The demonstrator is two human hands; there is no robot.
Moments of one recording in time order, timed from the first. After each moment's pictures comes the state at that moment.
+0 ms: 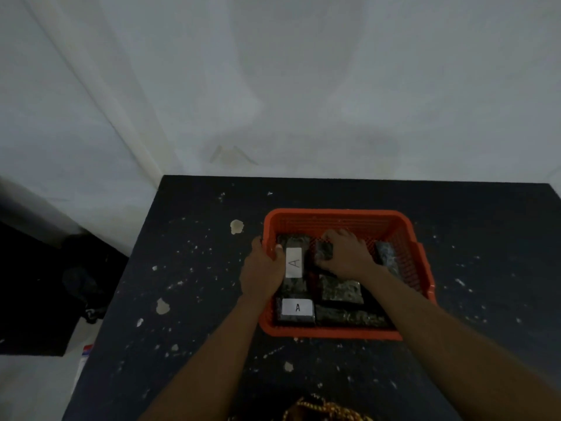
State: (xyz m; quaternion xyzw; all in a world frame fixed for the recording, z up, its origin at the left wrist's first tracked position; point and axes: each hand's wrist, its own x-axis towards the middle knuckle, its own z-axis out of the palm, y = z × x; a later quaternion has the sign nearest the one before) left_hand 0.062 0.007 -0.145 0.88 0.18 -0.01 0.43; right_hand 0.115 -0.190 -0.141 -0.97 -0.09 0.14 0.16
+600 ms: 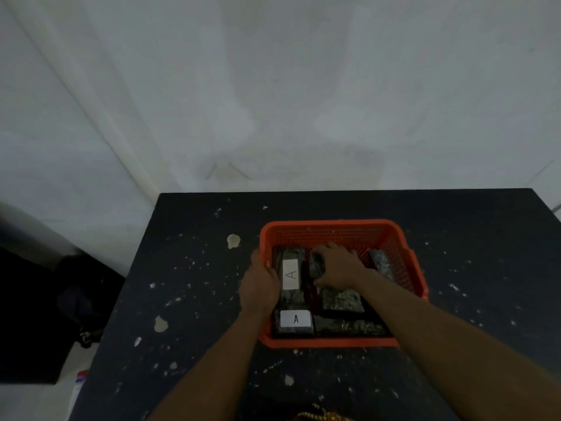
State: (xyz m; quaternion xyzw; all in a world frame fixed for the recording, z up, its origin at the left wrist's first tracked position) left_hand 0.061 0.004 -0.159 0.91 0.15 0.02 0.38; right_hand 0.119 -0.192 -0.143 -0.96 -0.11 0.23 0.13
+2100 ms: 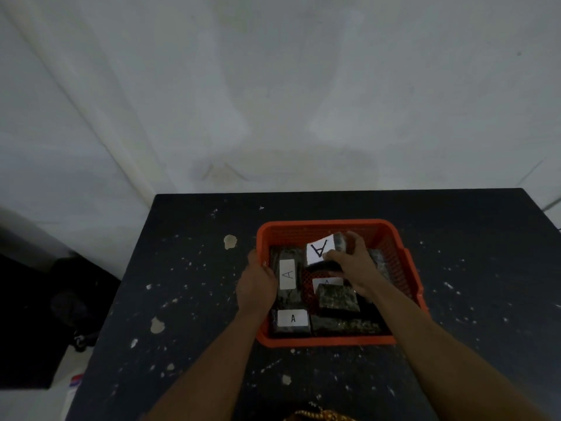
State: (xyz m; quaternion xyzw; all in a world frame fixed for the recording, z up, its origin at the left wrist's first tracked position) left_hand 0.062 0.005 -0.162 0.91 0.15 0.03 0.38; right_hand 0.096 -0.209 -0.132 -0.67 0.21 0.13 0.70
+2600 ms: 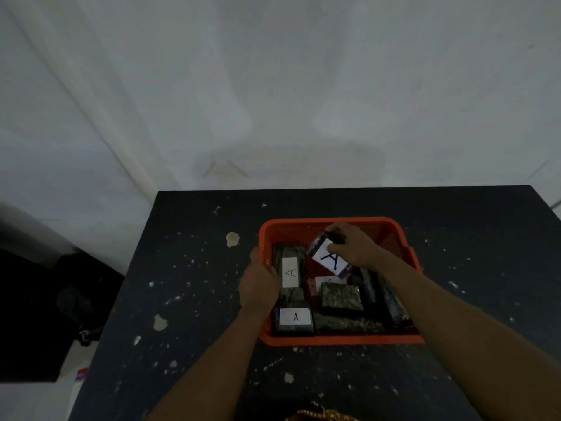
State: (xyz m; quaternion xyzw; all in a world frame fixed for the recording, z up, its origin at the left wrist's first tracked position) left_hand 0.060 0.004 -0.156 0.91 0.14 0.02 0.39; right_hand 0.137 -0.222 -0.115 -0.91 -0.04 0.18 0.38
